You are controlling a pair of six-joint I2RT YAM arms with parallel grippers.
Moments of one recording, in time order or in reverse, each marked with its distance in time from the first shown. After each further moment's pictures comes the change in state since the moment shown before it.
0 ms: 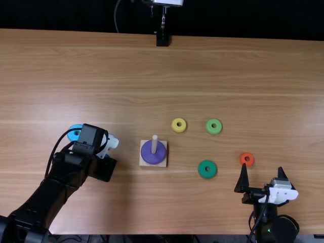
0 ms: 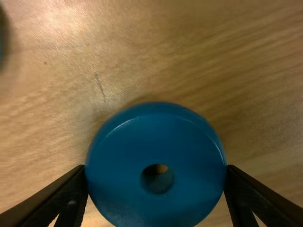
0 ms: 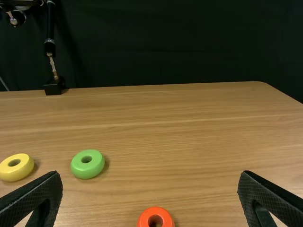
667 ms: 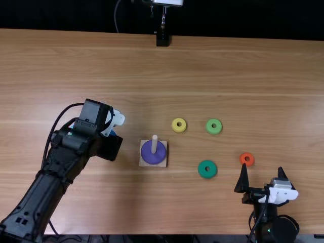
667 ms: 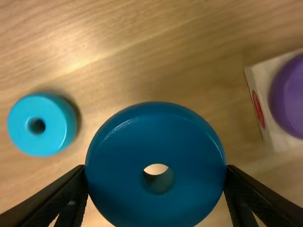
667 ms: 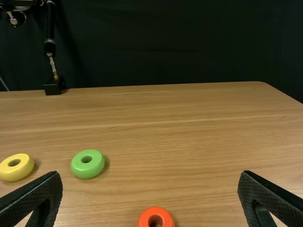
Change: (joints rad) left arm -0.032 0.000 0.349 -0.254 -0.009 -0.003; right arm 0.000 0.000 0.000 0.000 0.000 0.000
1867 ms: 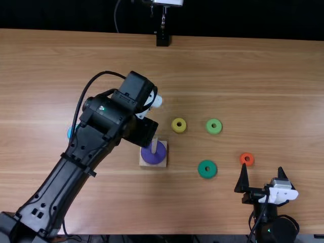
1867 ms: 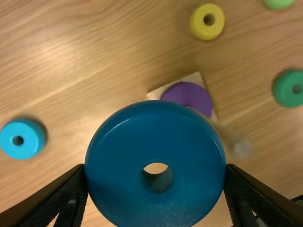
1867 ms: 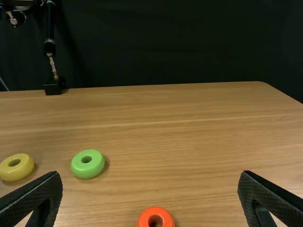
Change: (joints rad) left arm -0.237 0.210 0.642 -0.451 0.006 -0.179; right arm 0.000 0.000 0.000 0.000 0.000 0.000
